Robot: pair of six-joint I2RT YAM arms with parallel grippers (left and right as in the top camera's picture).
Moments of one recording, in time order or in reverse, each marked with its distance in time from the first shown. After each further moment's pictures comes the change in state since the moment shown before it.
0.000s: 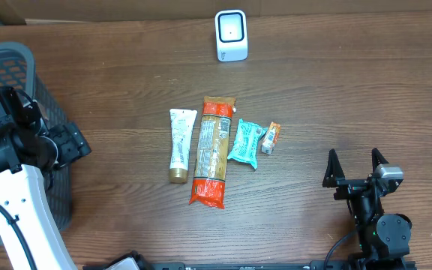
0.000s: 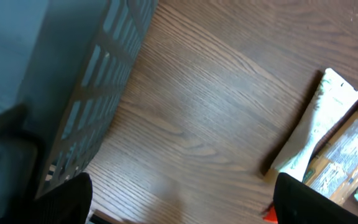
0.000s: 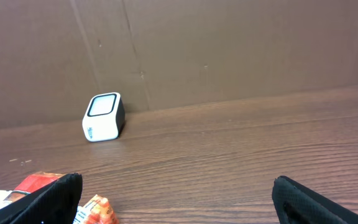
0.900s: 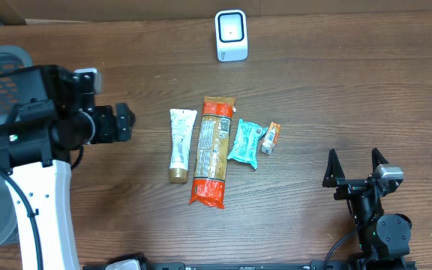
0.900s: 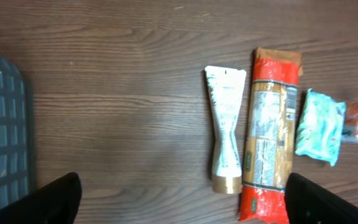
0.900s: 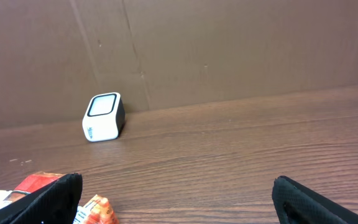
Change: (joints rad) left arm -0.282 0.002 -0.001 0.156 0.169 0.214; right arm 0.000 0.000 0.000 0.000 0.000 0.000
